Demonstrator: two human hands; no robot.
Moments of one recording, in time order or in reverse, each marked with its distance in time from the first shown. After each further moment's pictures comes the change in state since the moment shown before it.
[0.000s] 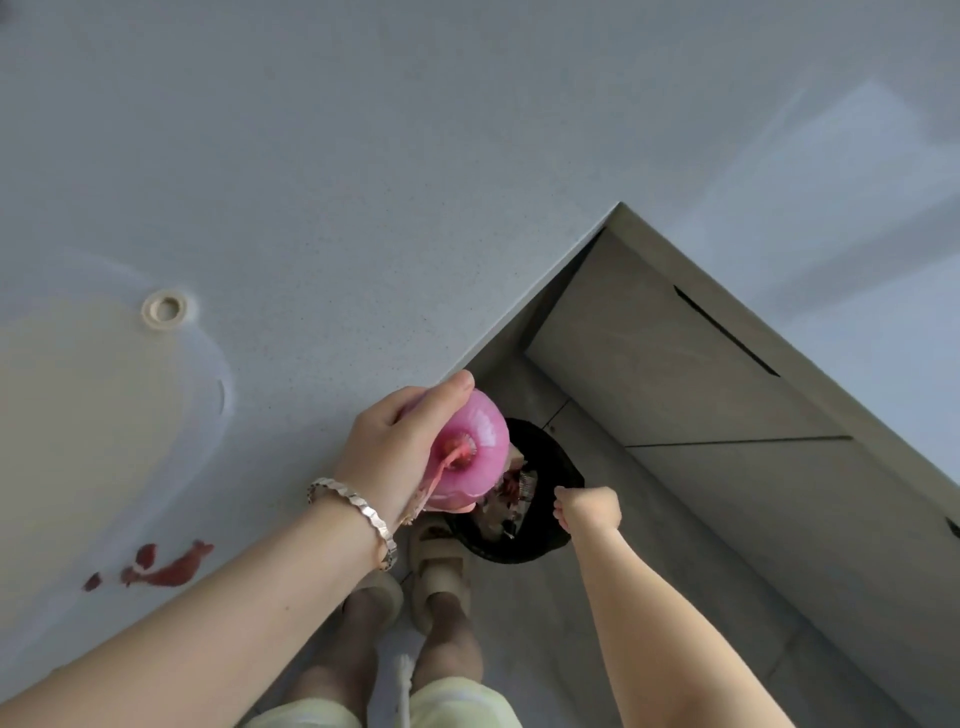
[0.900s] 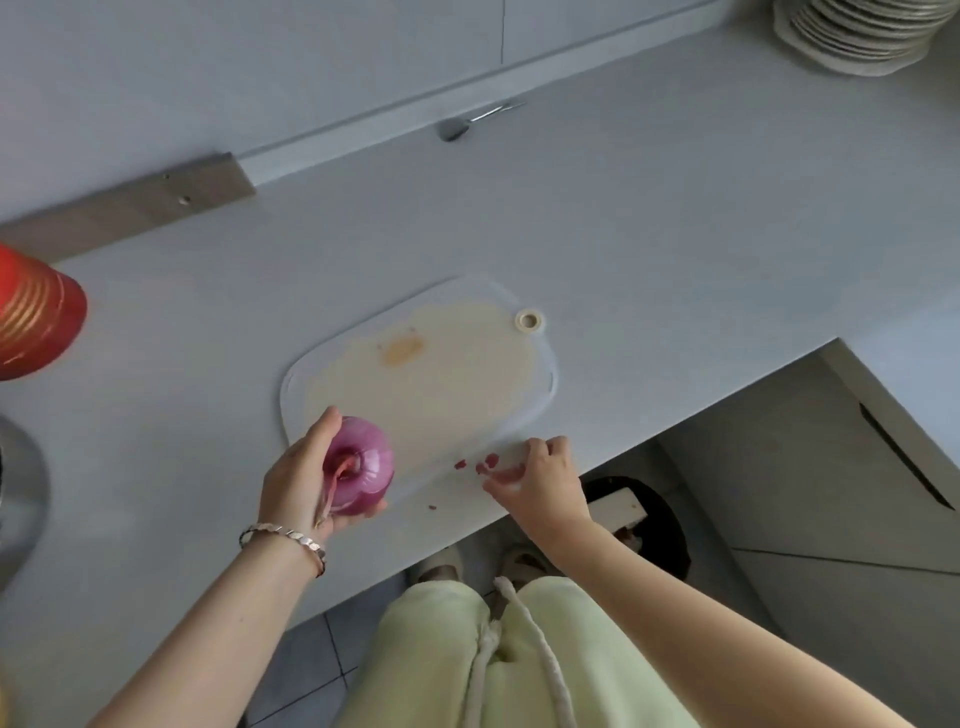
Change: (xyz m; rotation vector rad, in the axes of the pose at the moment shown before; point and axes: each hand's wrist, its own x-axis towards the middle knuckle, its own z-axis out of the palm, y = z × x) left_hand -0.127 -0.029 -0.290 -0.511 0.480 -0.063; right_hand -0.315 -0.028 0.137 -0.860 -0.201 -1.094
